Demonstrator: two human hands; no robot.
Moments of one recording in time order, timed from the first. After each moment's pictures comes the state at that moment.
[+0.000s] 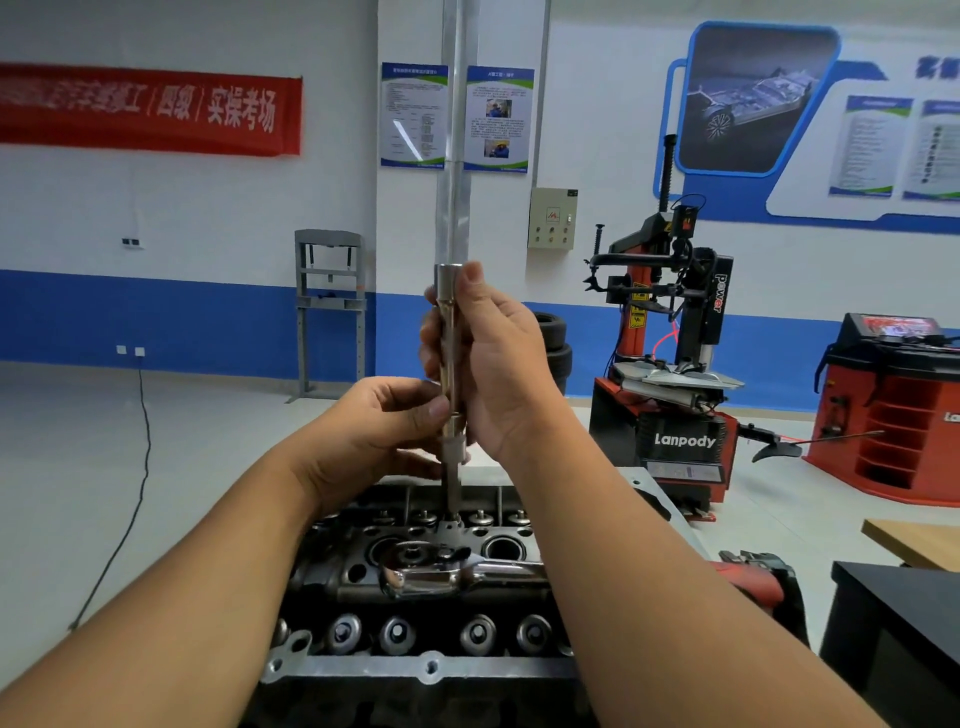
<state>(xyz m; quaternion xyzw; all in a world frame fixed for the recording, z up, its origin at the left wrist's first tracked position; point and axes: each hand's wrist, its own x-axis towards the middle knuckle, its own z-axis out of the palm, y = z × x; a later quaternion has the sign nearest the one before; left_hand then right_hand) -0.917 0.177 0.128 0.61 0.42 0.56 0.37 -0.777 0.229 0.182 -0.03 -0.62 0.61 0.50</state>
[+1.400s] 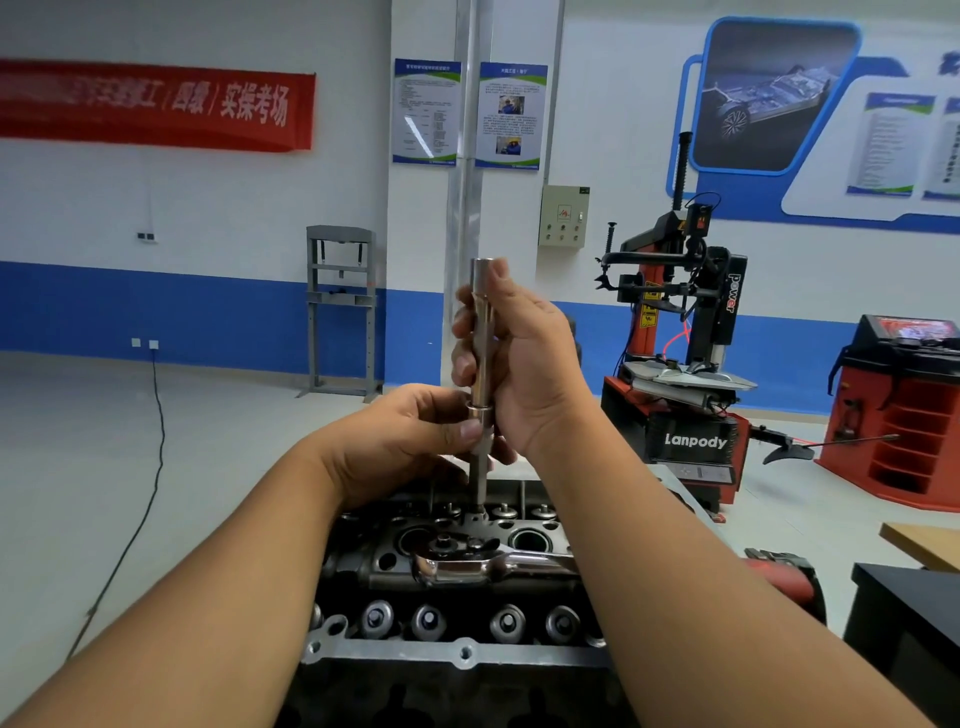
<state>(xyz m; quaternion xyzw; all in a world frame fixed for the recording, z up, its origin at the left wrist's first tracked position) -0.915 0.171 0.129 0.63 0.43 0.50 0.41 -0.780 0.234 0.179 0.00 -0.59 0.64 0.49</state>
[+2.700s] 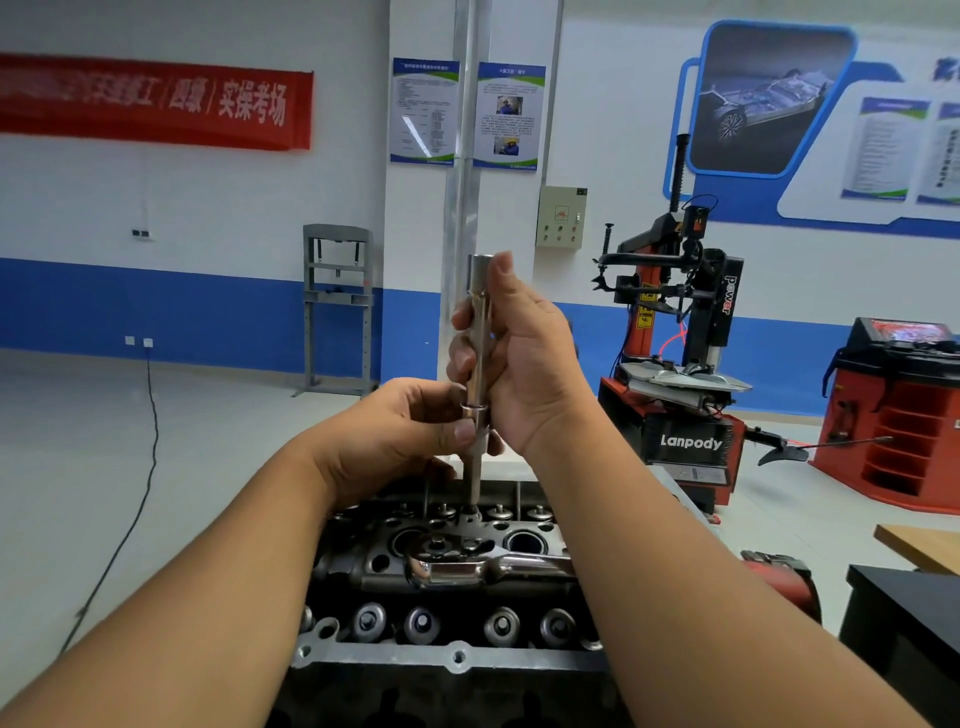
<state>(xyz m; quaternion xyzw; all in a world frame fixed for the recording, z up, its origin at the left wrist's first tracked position) -0.922 0.177 0.125 0.63 0.43 0.51 0.39 -0.779 0.237 0.179 0.01 -0.58 0.66 0.48</state>
